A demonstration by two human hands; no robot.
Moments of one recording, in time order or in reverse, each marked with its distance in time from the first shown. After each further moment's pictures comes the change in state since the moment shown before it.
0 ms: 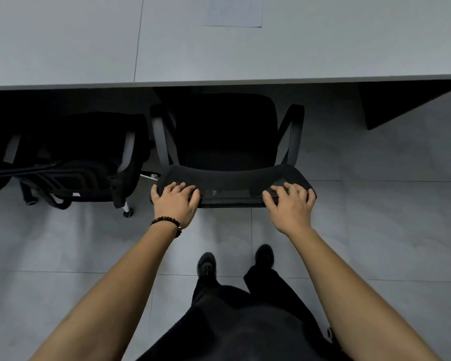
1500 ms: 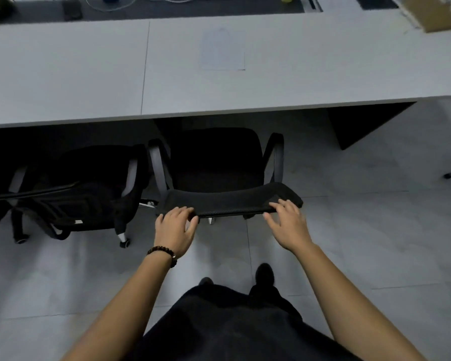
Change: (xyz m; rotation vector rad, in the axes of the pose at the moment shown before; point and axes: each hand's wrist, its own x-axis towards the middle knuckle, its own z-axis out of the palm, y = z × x) left_hand -0.067 -0.039 -0.016 -0.273 0.113 0.176; right_hand -0.069 -0.009 -0.020 0.251 -0.048 -0.013
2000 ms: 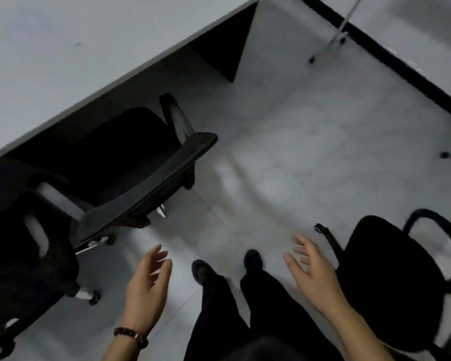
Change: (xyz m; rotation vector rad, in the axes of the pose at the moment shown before) left_hand -0.114 -0.009 0.000 -0.415 -0.374 0.191; right_hand -0.309 0.006 0.091 0.715 0.410 0.641
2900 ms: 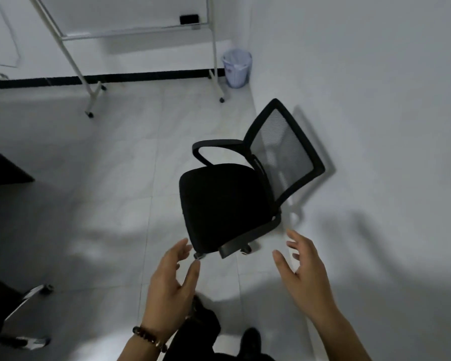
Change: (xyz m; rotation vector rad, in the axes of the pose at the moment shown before) left_hand -0.421 0.104 0.384 0.355 -0.665 0.819; right_hand -0.407 0.394 -0.219 0.342 0.869 0.225
